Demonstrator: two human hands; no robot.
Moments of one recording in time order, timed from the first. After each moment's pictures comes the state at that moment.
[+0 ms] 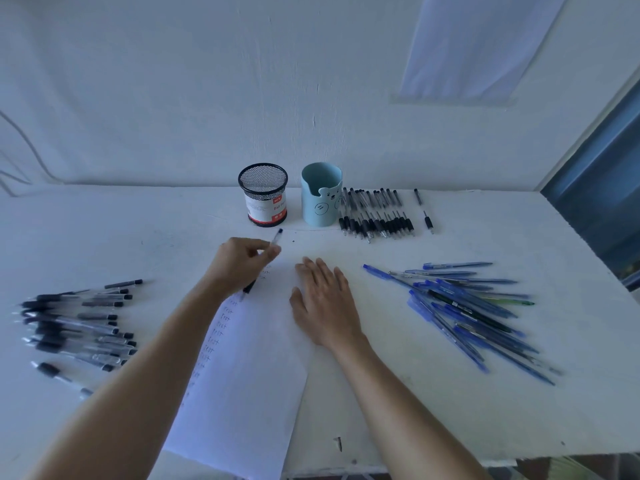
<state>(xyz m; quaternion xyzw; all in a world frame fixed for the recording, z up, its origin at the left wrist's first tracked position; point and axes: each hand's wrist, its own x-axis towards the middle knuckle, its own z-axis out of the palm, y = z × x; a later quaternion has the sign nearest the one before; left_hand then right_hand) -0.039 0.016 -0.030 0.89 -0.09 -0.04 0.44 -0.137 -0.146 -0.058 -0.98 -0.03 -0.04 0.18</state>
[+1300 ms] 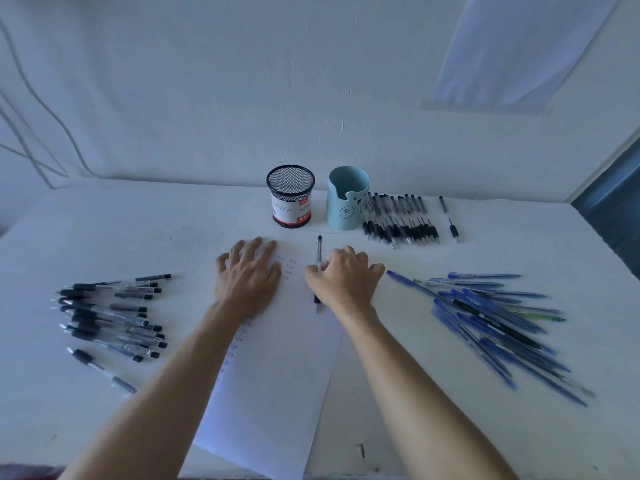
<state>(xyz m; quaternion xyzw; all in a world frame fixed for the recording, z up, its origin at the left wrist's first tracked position) -0.054 0.039 -0.056 0.99 -0.08 0.00 0.11 -0.088 -0.131 -0.029 -0.97 0.17 -0.06 0.18</state>
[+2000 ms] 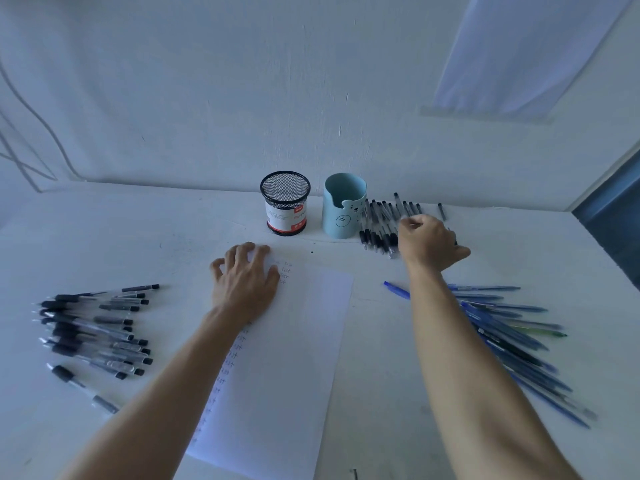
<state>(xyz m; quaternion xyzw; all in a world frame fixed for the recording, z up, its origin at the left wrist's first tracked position) -0.043 0.027 -0.059 0.98 -0.06 0.06 0.16 -0.032 -0.267 -0.009 -0.87 0.37 -0.22 0.23</state>
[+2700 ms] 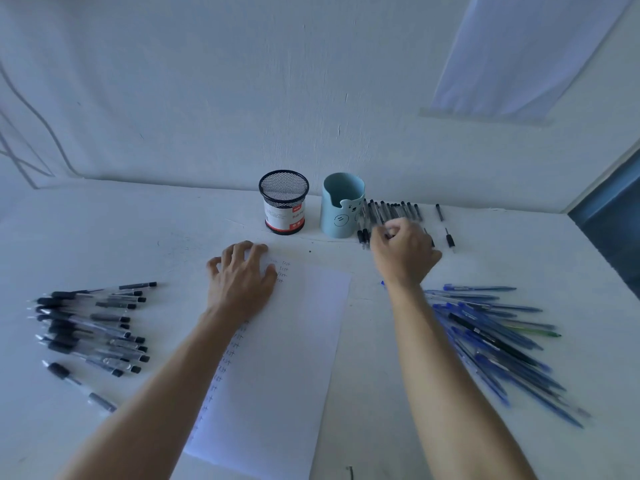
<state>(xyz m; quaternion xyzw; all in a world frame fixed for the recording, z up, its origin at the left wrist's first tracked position) -0.043 0.029 -0.060 0.98 -0.05 0.08 0.17 -0.052 -0.228 -0.011 -0.90 0.27 -0.25 0.25</state>
